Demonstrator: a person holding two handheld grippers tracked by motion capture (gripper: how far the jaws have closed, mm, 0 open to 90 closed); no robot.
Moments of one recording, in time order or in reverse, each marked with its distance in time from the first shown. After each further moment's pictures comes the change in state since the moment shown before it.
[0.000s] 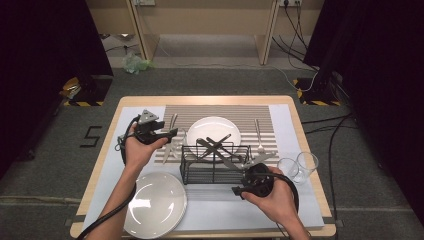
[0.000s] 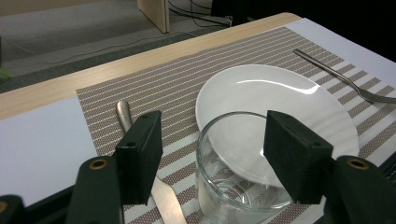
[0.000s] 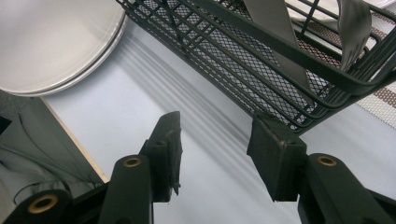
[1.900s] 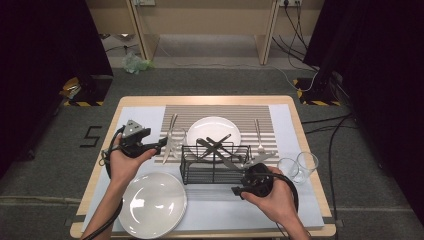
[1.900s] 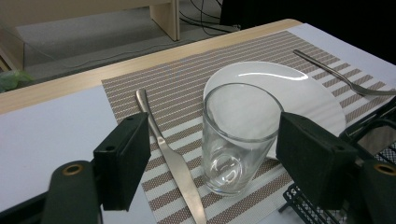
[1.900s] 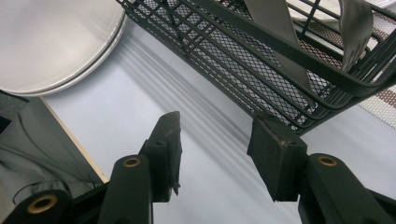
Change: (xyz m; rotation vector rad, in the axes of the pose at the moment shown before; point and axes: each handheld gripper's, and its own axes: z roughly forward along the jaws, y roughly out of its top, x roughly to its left) left arm -0.002 -0.022 -0.047 -0.040 0.041 -0.005; right arm 0.000 0.000 0.001 0.001 0.001 0.000
